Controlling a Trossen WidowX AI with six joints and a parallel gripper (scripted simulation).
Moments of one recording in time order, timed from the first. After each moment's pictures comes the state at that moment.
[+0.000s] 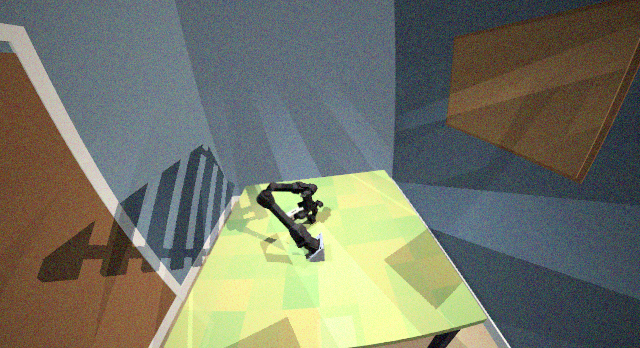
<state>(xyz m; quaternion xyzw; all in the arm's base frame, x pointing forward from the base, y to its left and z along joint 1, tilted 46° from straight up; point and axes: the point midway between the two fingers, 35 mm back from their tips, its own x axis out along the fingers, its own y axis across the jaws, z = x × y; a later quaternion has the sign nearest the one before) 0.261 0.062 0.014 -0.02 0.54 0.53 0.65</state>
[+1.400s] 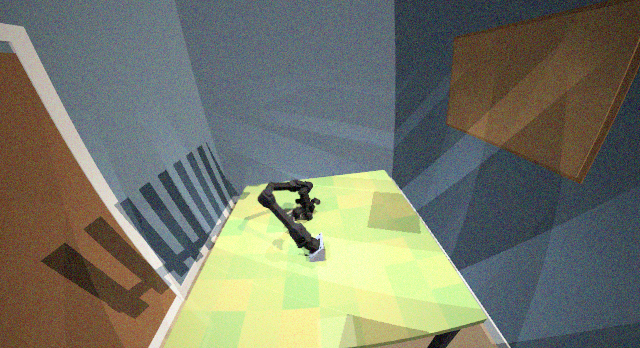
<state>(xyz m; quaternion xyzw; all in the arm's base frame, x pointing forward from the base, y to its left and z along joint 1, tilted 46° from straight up) 0.297 0.083 0.027 0.00 0.55 0.51 0.65</state>
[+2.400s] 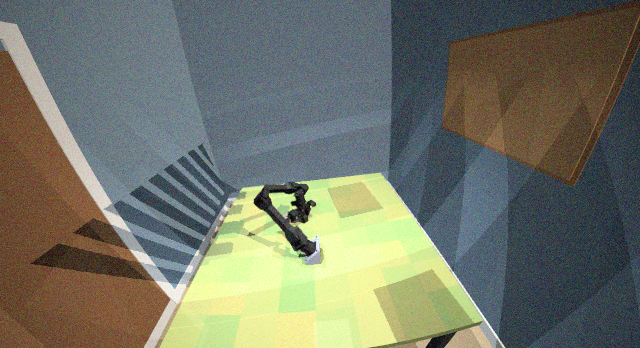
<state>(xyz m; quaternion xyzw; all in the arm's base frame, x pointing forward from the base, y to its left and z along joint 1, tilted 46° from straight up) 0.301 0.086 0.030 0.00 0.55 0.51 0.65</state>
